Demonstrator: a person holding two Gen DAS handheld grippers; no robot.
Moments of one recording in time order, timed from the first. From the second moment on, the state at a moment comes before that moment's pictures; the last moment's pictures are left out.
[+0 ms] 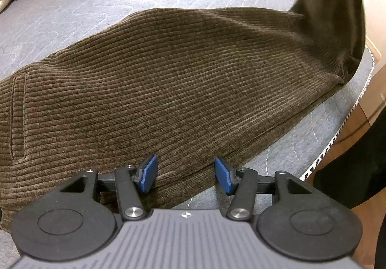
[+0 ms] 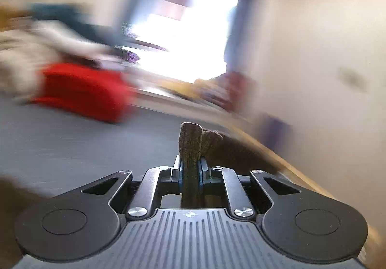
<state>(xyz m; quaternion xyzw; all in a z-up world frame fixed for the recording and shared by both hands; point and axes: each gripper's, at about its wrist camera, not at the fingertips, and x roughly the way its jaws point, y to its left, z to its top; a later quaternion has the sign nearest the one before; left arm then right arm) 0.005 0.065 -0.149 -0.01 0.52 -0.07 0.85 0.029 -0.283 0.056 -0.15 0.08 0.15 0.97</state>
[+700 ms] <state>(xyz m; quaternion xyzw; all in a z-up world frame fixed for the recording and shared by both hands) -0.006 0.085 -0.136 -0.06 0.52 -0.08 0.85 -0.023 -0.173 -0.041 -0.20 0.33 0.44 0.81</state>
